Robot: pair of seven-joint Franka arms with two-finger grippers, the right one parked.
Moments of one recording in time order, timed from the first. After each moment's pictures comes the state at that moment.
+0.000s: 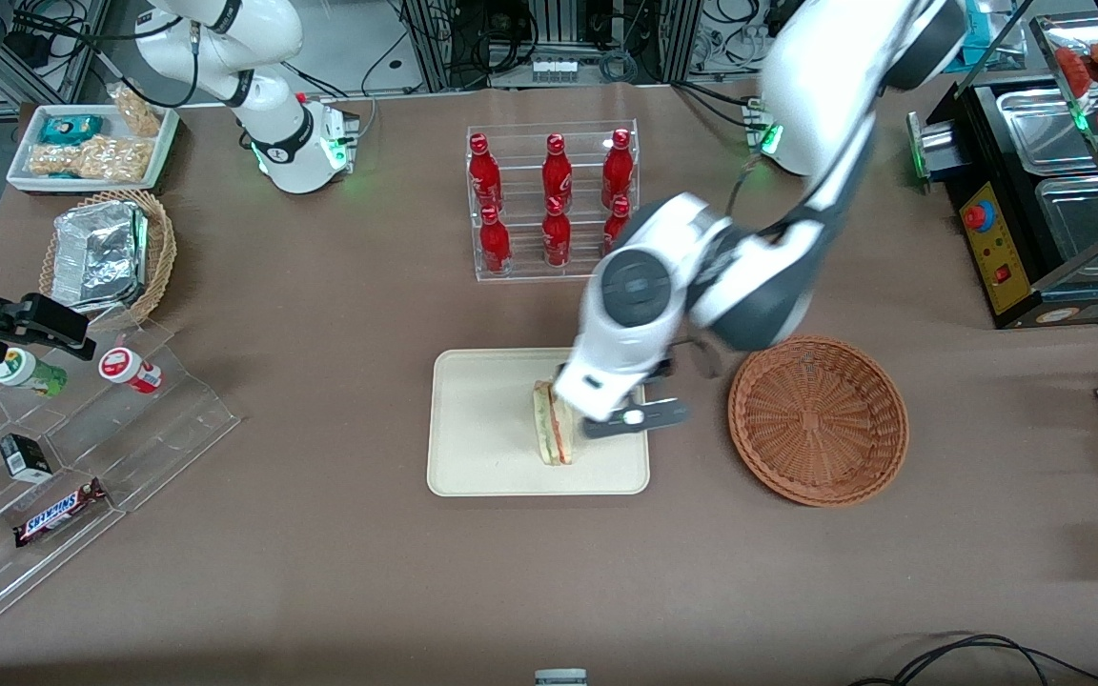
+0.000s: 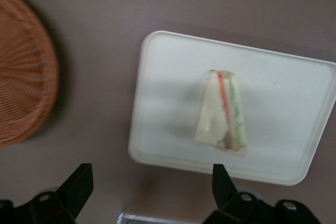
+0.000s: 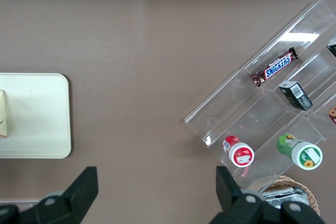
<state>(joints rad) -0.43 0.63 -0.24 -1.13 0.07 1.65 -0.82</state>
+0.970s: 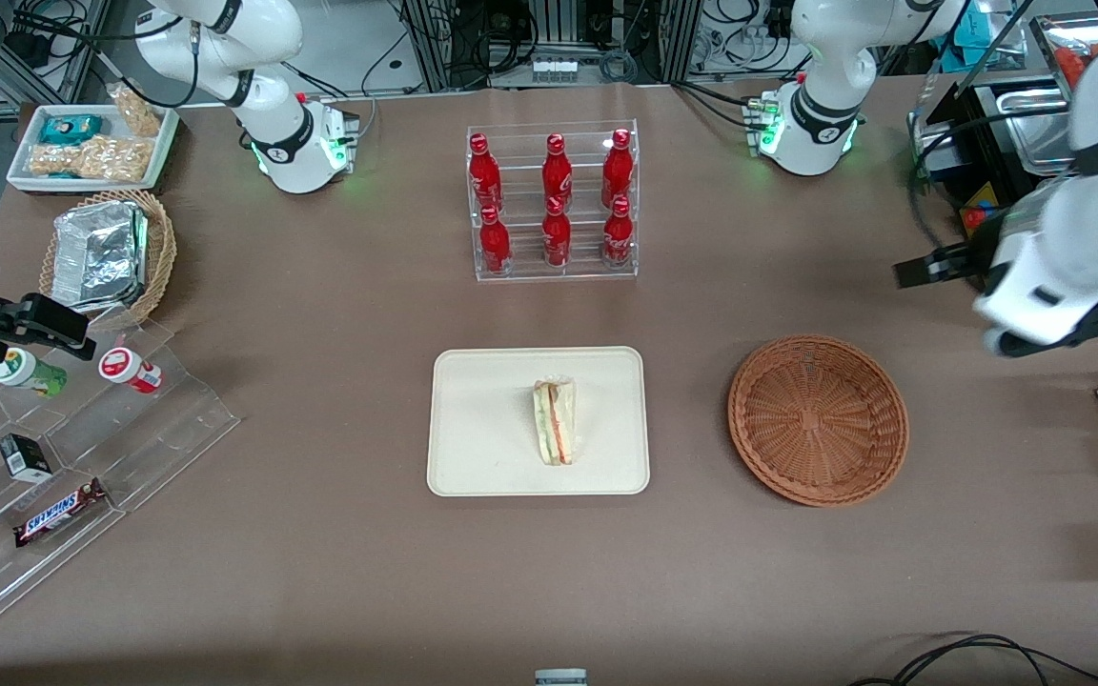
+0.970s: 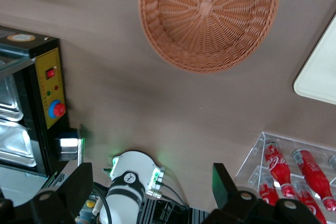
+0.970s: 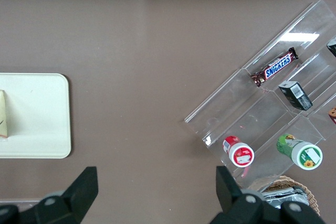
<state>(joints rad) 0.07 0.25 -0.23 -1.26 0.04 1.10 -0.41</state>
